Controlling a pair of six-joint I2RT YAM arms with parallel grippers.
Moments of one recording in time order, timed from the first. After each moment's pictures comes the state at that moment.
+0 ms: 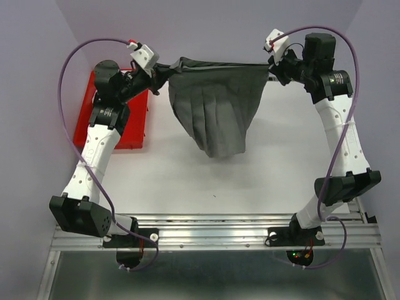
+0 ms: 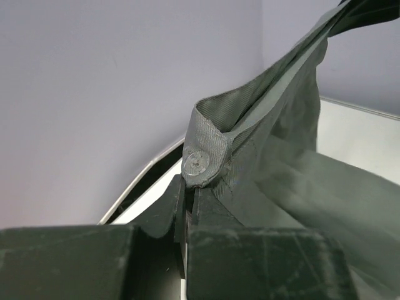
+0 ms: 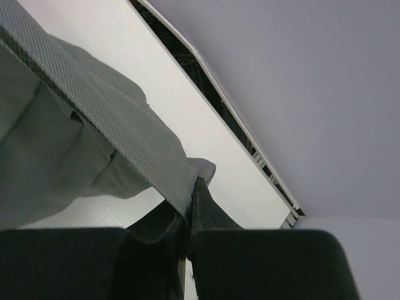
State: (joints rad) left arm -0.19 1.36 1.48 -0.01 0.67 0.13; right arm 0.16 1.65 2.09 -0.85 -0.28 -0.69
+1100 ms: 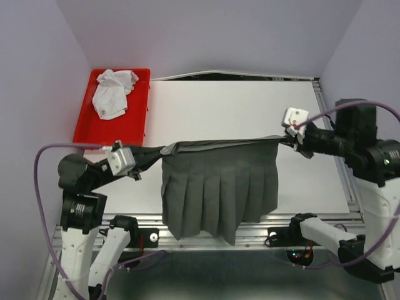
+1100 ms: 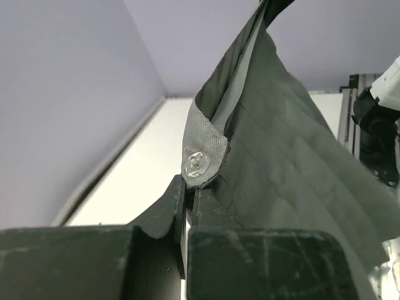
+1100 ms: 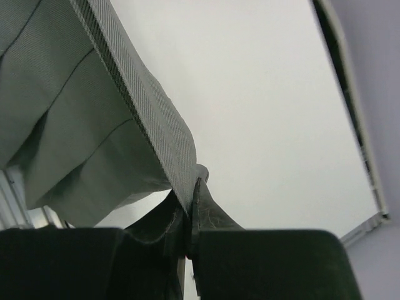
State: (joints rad) left arm -0.14 0.54 1.00 -0.23 1.02 0.13; right arm 0.23 1.04 1.79 -1.35 -0.54 -0.87
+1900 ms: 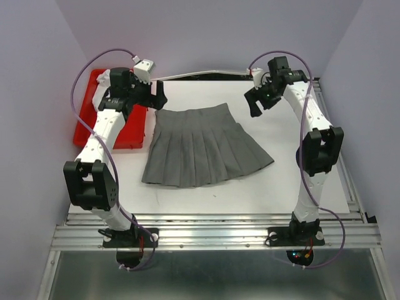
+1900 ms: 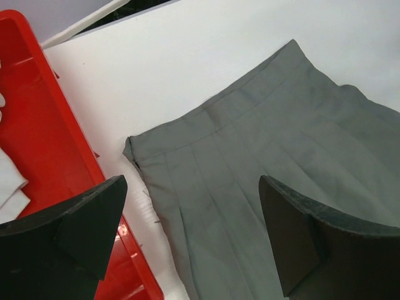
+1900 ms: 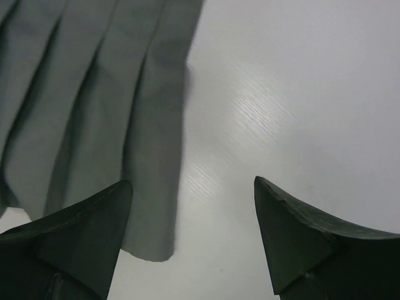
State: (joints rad) left arm -0.07 1.63 1.48 -0.35 0.43 0.11; right arm 0.16 2.08 2.09 -1.08 -0.26 -0.48
